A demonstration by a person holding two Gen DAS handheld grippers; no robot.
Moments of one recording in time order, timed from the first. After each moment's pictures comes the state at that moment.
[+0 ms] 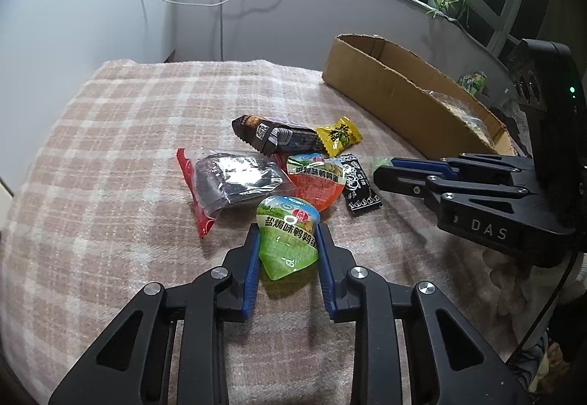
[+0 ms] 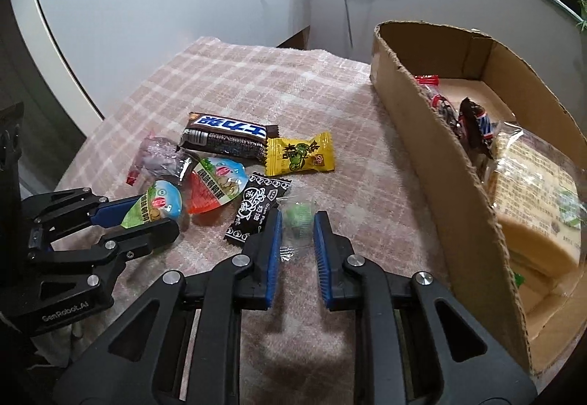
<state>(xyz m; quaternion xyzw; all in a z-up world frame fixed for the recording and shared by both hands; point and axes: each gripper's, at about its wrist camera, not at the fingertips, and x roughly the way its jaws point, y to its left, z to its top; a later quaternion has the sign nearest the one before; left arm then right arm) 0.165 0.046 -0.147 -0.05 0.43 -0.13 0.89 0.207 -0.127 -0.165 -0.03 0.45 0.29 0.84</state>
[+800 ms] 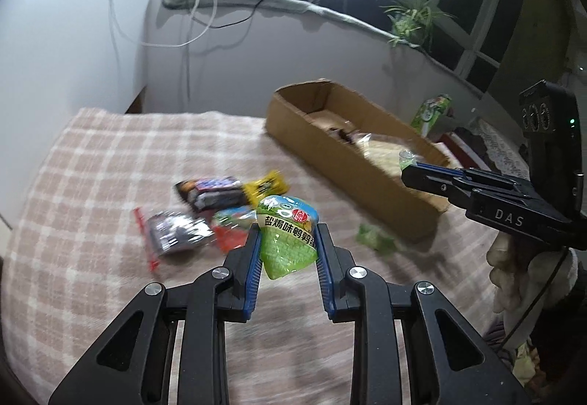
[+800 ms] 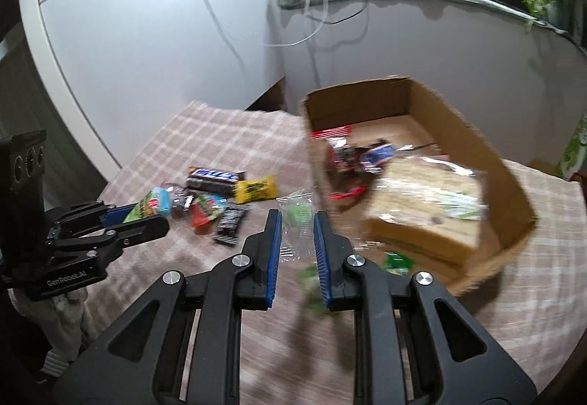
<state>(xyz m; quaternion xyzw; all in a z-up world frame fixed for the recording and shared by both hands) 0.156 0.007 -0.091 -0.07 0.38 -0.18 0.91 0.184 -0.225 -0.098 0.03 0.40 0.26 0.88</state>
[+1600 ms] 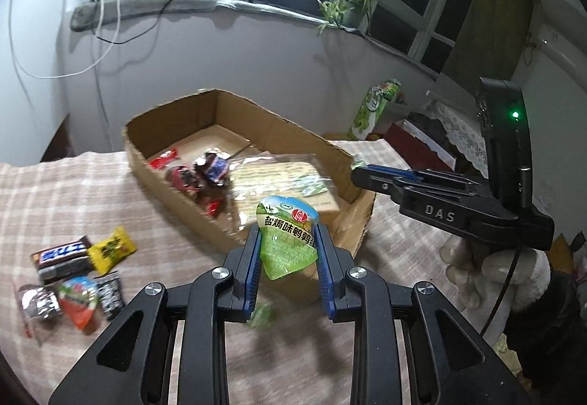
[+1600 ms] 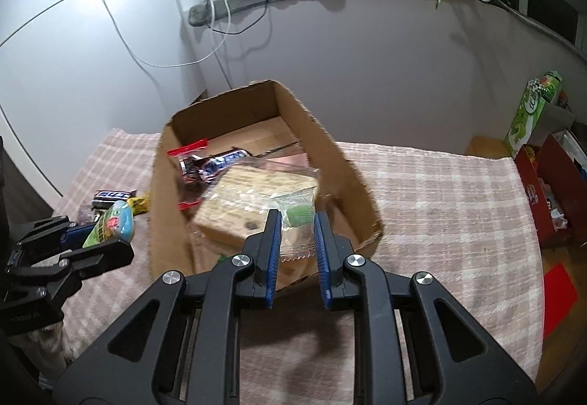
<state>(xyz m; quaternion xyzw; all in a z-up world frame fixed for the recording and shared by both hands) 0.195 -0.123 -0.077 -0.05 0.37 -0.26 0.89 0.225 -0.343 -0.114 0.05 0.41 0.16 0.90</state>
